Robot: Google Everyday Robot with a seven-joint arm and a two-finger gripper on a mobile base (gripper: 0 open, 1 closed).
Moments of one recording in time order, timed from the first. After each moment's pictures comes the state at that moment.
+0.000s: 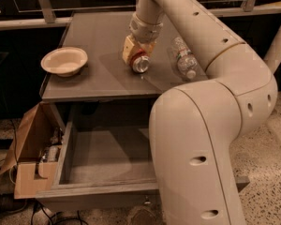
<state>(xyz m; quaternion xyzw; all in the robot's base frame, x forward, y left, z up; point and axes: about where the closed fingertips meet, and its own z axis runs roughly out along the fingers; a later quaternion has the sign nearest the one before) 0.740 -0.013 0.848 -0.25 0.96 0.12 0.10</state>
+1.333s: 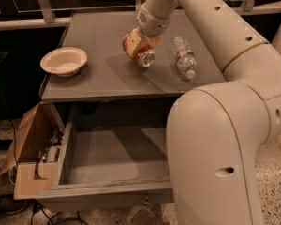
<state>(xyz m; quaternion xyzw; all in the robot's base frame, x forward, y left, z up) 0.728 -0.019 0.878 -0.28 0.94 0.15 0.14</state>
